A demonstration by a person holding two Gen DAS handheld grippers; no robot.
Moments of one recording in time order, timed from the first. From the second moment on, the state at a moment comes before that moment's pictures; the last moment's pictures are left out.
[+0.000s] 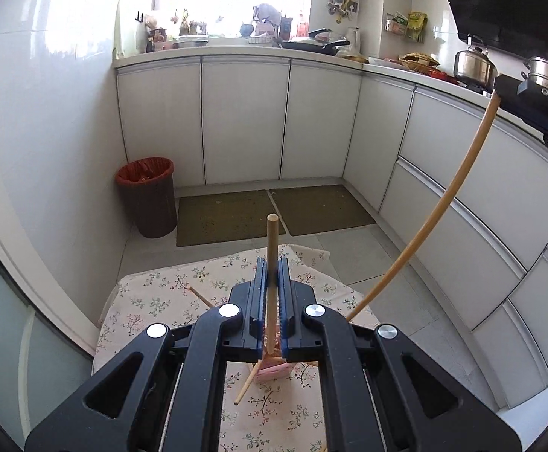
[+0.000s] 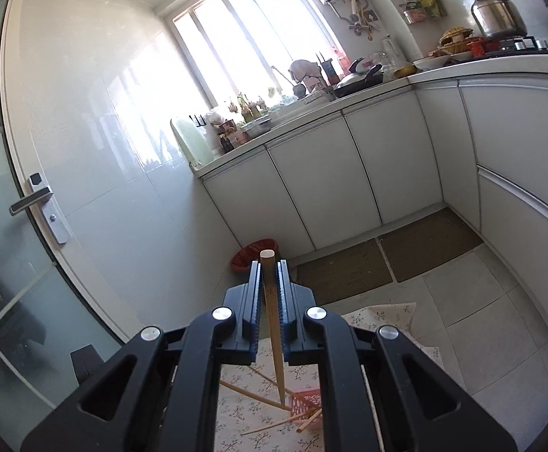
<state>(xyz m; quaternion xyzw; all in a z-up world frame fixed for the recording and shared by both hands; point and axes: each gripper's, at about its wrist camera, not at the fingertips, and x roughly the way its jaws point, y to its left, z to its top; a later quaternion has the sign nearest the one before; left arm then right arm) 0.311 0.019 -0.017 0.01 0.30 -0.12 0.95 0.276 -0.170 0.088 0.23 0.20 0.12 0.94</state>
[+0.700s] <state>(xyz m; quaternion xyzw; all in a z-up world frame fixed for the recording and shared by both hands) 0.278 0.110 -0.019 -0.11 0.26 -0.09 0.96 0.359 -0.122 -0.034 0.20 0.28 0.12 0.93</state>
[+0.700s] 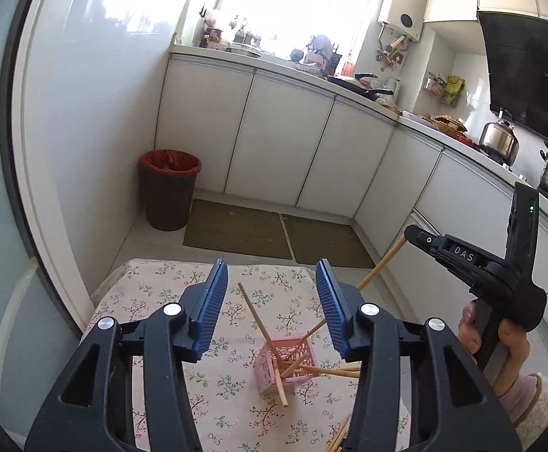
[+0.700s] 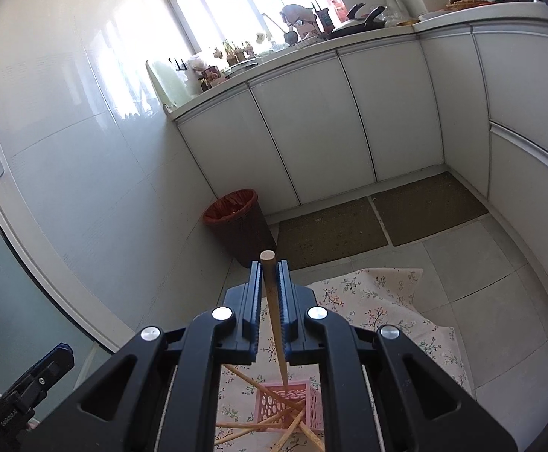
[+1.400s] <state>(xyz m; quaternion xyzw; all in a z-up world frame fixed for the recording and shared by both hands) 0.233 0.101 0.006 -0.11 0.26 -0.07 0.96 0.261 -0.126 0.017 0.16 0.24 0.08 0.96</state>
